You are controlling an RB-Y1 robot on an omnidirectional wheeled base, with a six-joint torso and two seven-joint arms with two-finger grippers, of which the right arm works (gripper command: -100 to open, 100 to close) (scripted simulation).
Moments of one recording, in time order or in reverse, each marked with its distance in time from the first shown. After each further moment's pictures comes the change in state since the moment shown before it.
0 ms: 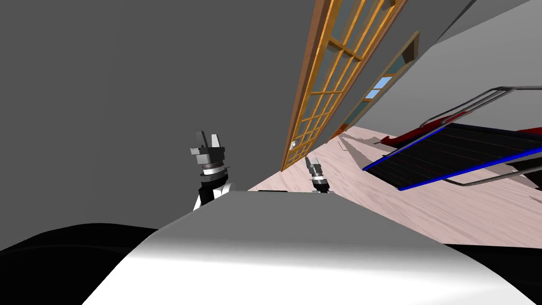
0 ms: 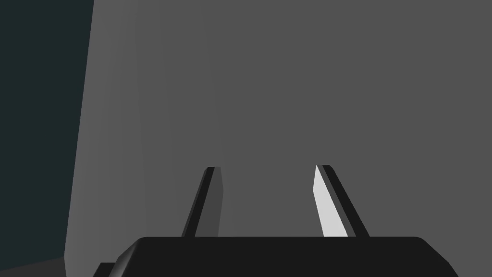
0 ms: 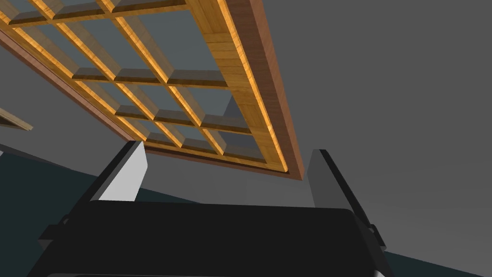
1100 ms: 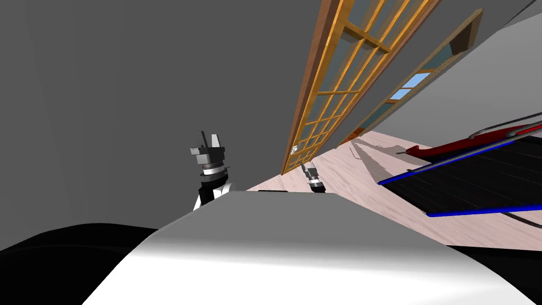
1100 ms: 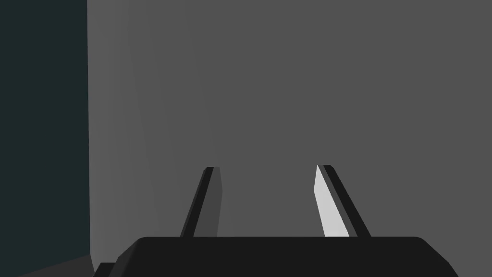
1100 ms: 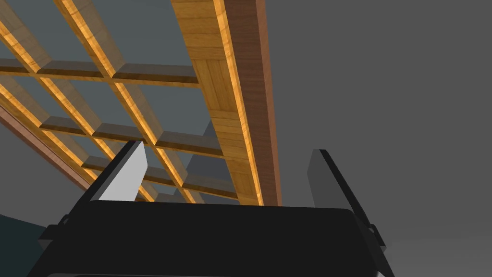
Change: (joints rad) arm -0.040 0.011 -0.027 0.193 0.102 -0.059 0.149
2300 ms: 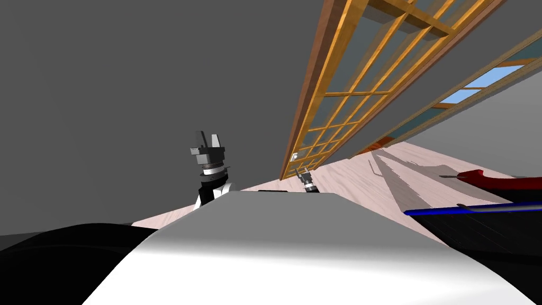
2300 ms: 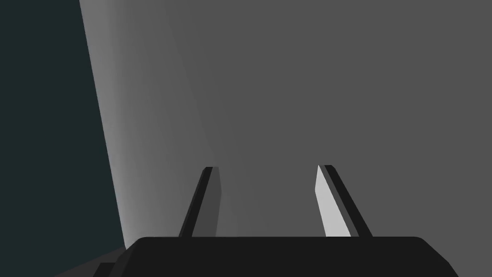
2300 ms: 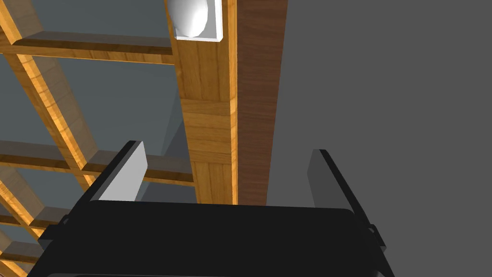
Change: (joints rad) arm -0.073 0.032 -0.042 0.279 0.130 -0.082 0.197
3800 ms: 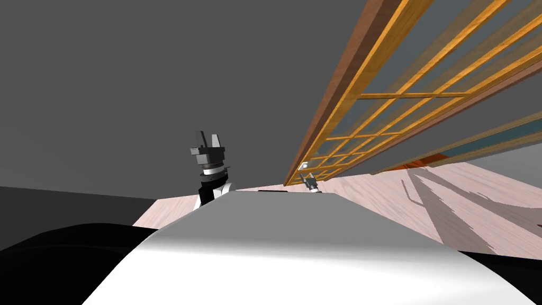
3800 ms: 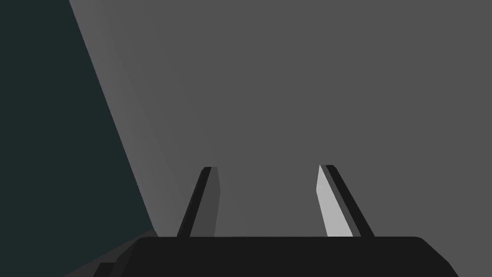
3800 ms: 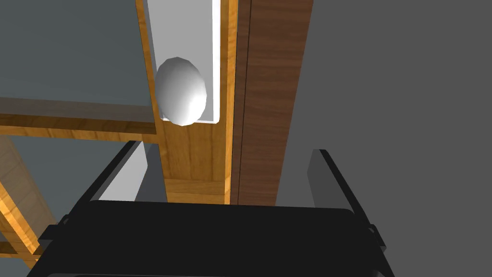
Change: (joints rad) arm -0.049 -0.072 -0.102 0.248 -0.012 -0.111 0.074
